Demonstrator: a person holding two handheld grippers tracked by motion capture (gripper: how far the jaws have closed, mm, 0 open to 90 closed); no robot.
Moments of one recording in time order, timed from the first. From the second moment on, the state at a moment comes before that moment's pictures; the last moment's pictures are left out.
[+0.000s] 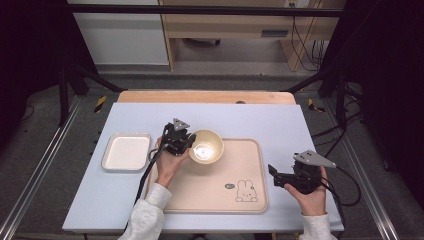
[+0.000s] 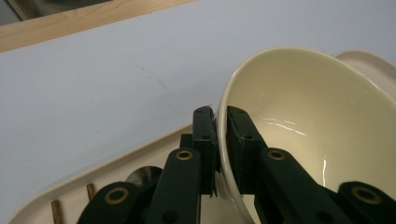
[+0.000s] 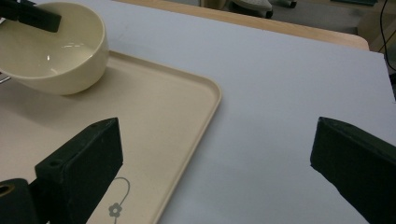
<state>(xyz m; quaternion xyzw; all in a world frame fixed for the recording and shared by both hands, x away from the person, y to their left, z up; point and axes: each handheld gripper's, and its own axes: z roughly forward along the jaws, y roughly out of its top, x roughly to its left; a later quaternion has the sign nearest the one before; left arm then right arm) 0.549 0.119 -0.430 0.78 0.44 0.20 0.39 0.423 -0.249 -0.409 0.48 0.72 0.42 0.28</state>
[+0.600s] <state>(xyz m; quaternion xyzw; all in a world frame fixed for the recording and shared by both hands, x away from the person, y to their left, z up) 0.558 0.125 -0.441 0.79 0.46 0.21 0.36 0.423 -0.249 -0.410 0.48 0.72 0.42 0.28</state>
